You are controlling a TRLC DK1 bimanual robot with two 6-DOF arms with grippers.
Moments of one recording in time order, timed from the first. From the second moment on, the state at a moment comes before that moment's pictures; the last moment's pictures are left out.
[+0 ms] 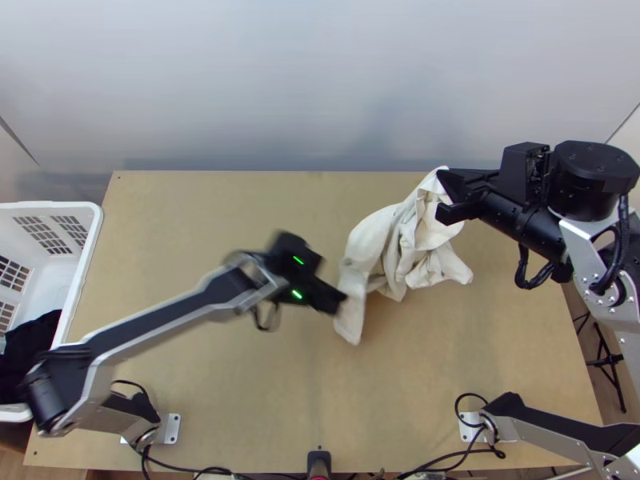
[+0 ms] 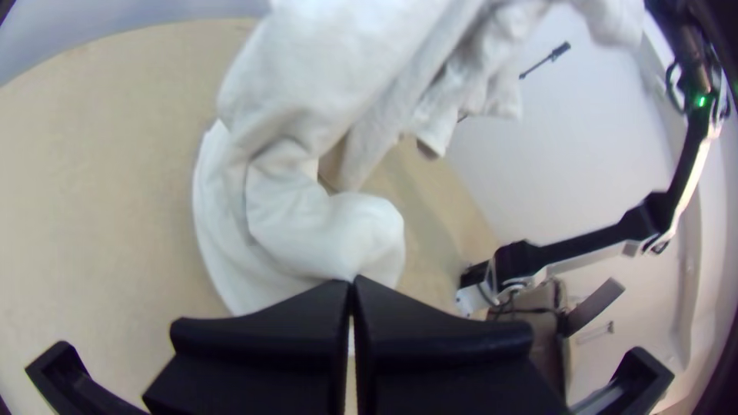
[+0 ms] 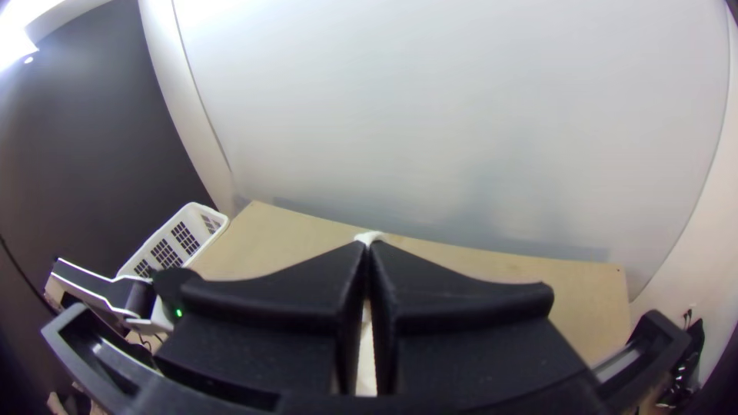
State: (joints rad) left arm -0.85 1.60 1.22 -0.27 0.45 -0.43; right arm 0.49 1.24 1.73 -0.81 -0.05 0.21
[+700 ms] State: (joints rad) left arm -0.09 1.73 1.17 -0.21 0.94 -0.73; right arm 0.50 1.27 1.74 -0.82 -0.06 0.21
